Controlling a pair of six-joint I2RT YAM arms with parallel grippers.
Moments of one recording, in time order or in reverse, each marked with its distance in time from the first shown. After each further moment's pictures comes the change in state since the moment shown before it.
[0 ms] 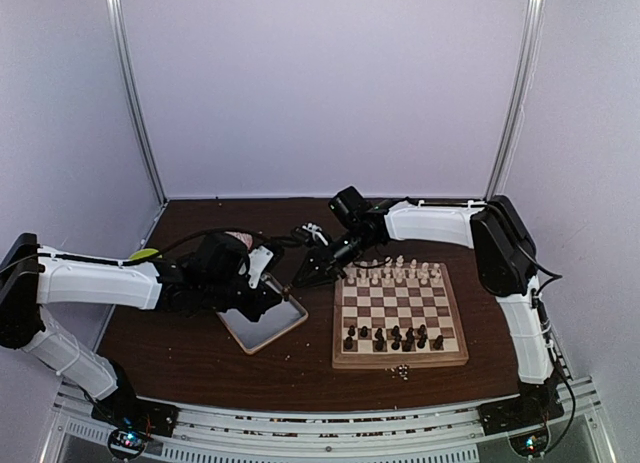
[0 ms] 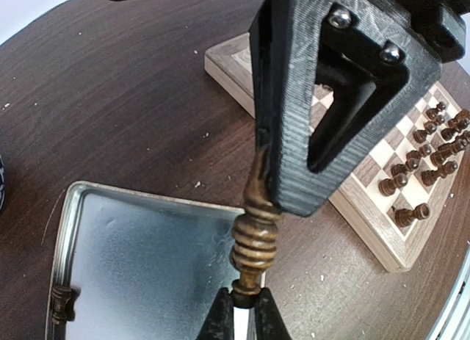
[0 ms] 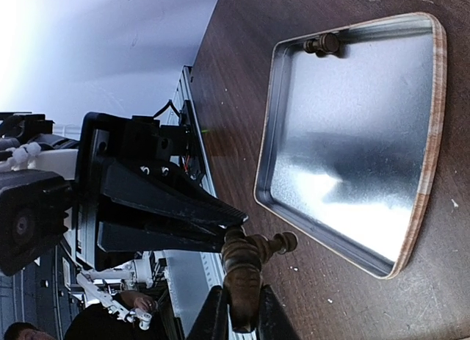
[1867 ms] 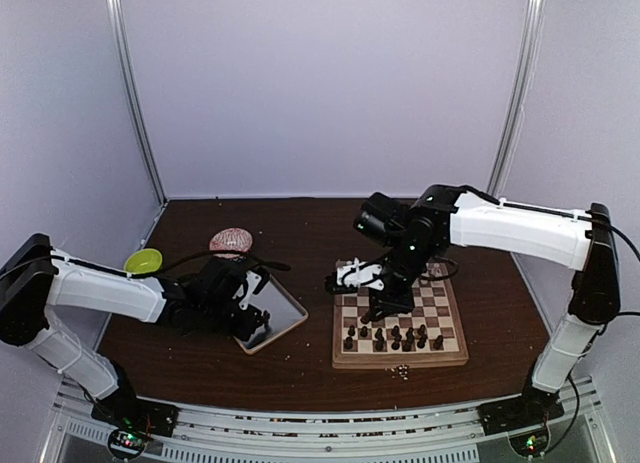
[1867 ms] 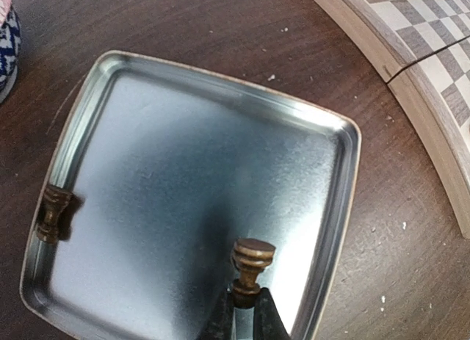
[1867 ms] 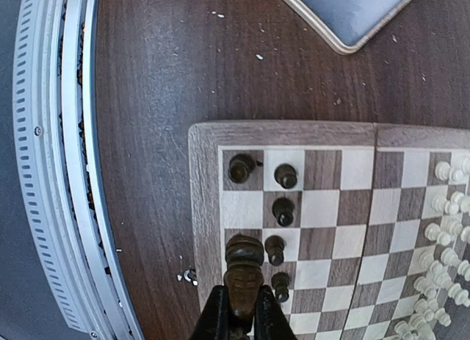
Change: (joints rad) left arm 0.000 0.031 -0.125 -0.023 -0.123 -0.106; right arm 0.202 -0.539 -0.309 -0.571 0.878 -0.921
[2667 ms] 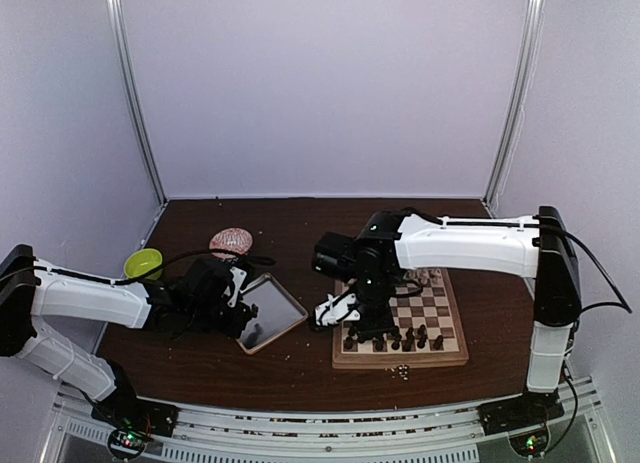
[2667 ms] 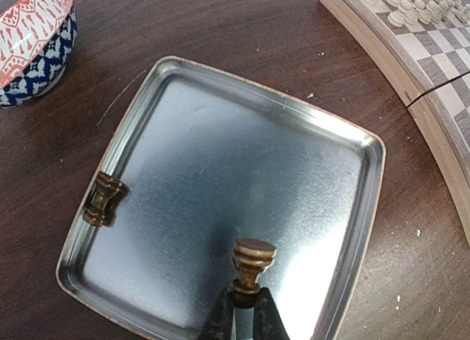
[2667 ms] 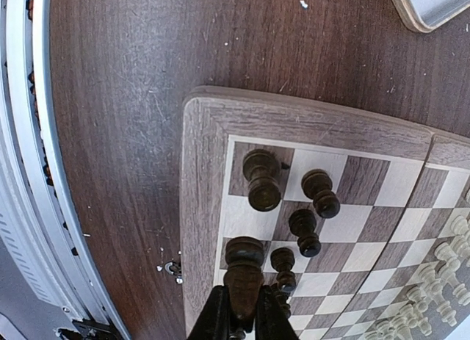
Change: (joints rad) left arm 0.023 -0.106 -0.072 0.023 -0.079 -0.033; right arm 0.137 0.217 0.132 -0.121 0.224 -0.028
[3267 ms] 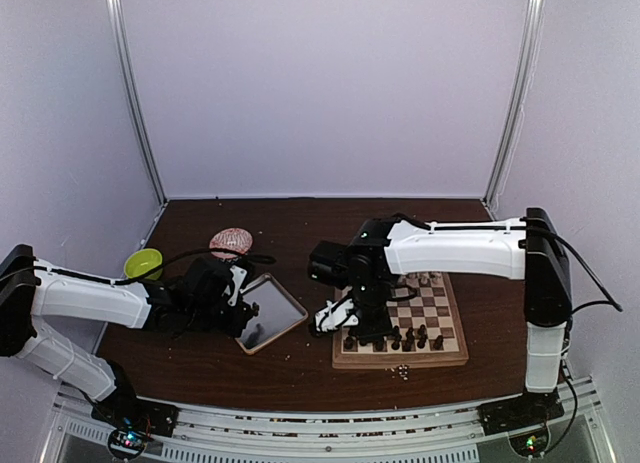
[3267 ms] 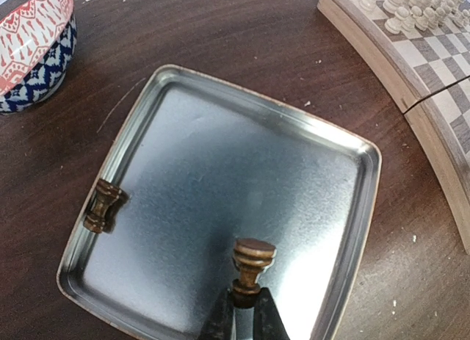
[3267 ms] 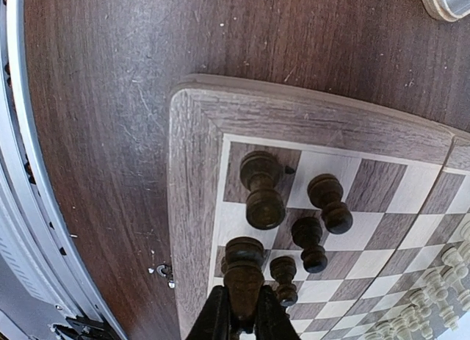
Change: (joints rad) left arm 0.000 0.000 0.000 0.017 0.000 0.000; right arm 0.006 0.049 0.008 -0.015 0.038 -0.003
